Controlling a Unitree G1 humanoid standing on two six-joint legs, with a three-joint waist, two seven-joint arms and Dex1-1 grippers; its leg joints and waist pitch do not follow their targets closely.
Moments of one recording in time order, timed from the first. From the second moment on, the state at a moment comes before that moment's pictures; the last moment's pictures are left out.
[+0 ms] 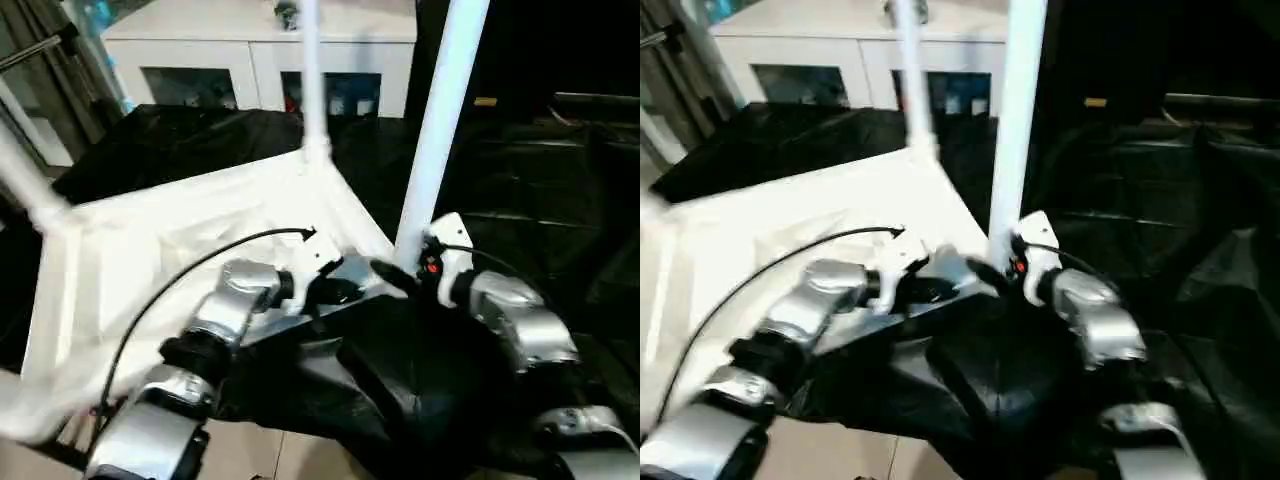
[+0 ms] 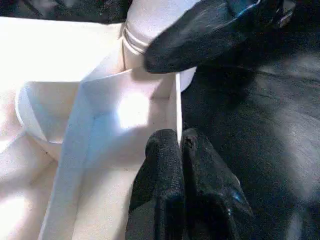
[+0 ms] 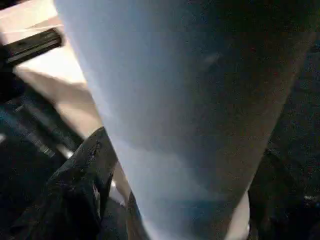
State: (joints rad) left arm -0.65 0.16 -0.23 0.71 0.06 0.13 -1.12; right arm -0.46 -0.31 0.05 0.49 0.12 0.24 0.92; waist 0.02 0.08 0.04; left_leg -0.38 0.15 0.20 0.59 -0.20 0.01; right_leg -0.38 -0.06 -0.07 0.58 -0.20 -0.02
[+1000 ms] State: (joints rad) left arm -0.71 0.08 -0.21 0.80 0.09 0.18 -0.90; right arm -0.55 -0.16 -0.03 0.64 0.10 0.23 0.51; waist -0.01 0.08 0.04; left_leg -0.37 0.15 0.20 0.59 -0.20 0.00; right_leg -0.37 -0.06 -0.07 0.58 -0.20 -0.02
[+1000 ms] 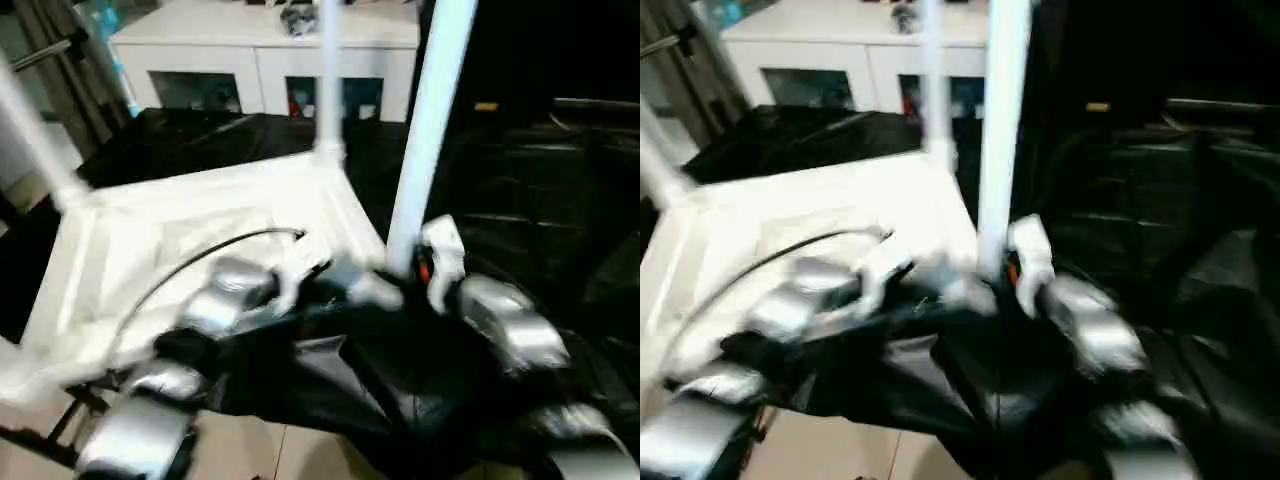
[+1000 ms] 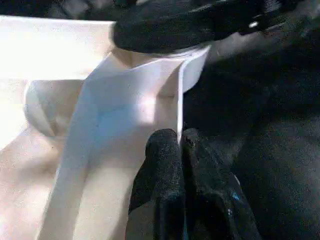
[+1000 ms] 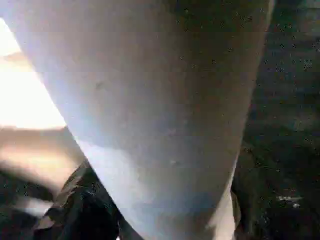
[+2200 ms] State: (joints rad) left arm -0.65 0.24 -0.28 0.69 0.06 0.11 -1.31; right arm -0.39 -0.42 0.14 0.35 0.16 0.32 1.15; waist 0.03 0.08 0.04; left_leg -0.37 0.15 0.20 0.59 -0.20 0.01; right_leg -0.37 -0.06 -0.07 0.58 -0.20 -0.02
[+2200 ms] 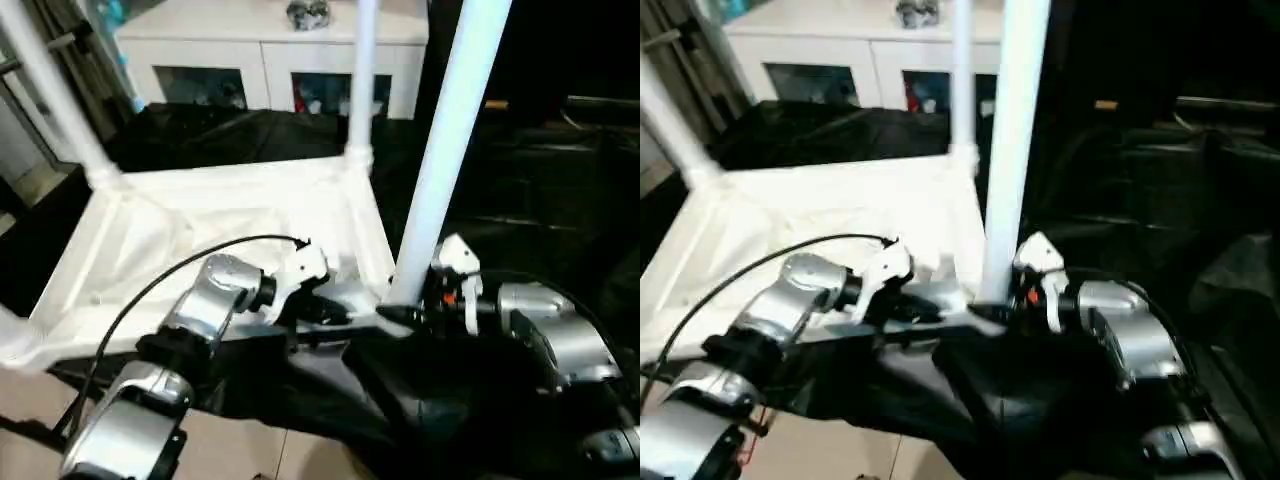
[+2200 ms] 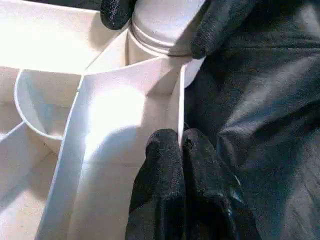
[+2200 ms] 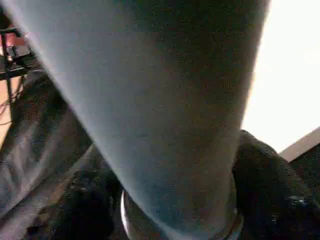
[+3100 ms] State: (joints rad) left arm -0.67 0.04 -0.16 0.72 0.09 0.28 -0.79; right arm -0.59 -0.12 -0.02 0.67 0.04 0.18 0.42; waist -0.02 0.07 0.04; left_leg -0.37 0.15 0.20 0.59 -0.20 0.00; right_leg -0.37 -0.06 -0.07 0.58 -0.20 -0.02
